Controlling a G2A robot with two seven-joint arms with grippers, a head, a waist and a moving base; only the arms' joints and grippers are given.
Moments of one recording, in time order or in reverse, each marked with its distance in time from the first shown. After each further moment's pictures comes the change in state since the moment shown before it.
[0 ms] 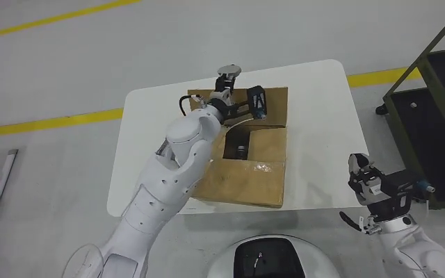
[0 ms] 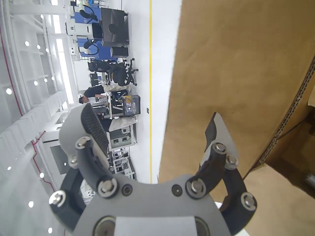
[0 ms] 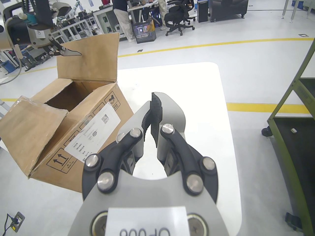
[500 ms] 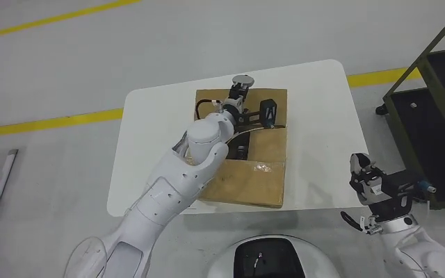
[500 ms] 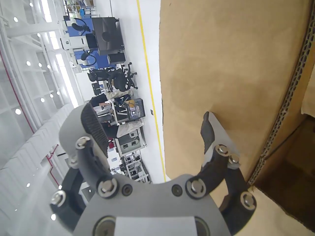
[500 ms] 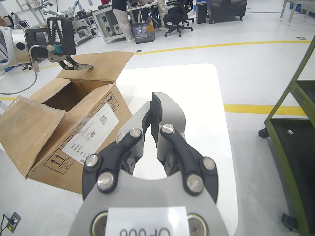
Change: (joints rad) left arm -0.107 -0.035 0.222 0.222 0.084 0.105 0.045; right arm -0.013 -0.001 0.016 -0.009 -0.030 0.004 0.003
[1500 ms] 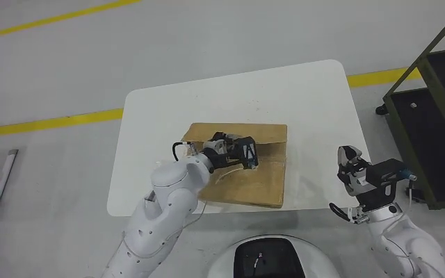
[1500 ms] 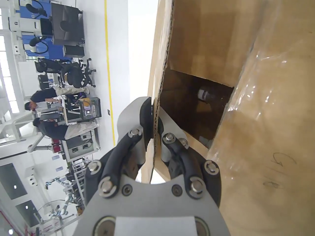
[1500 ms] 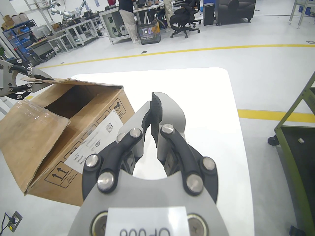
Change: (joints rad) left arm 0.420 0.158 -0.305 -0.556 -0.248 -0.300 -0.209; right arm 0.106 -0.007 -0.059 0.053 -0.025 -0.001 0.027
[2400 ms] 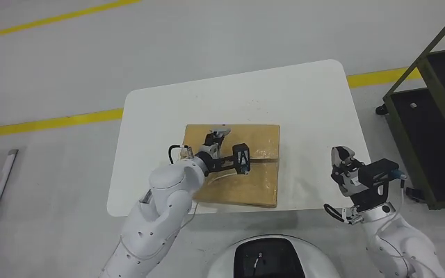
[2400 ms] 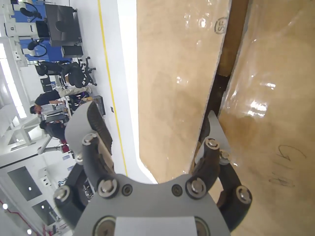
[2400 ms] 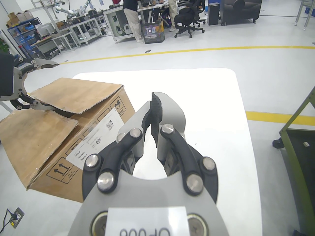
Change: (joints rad) left arm 0.037 0.038 -0.012 0.021 0.126 -0.050 0.085; right arm 0.015 -0.009 -0.033 0.003 -0.027 -0.001 0.009
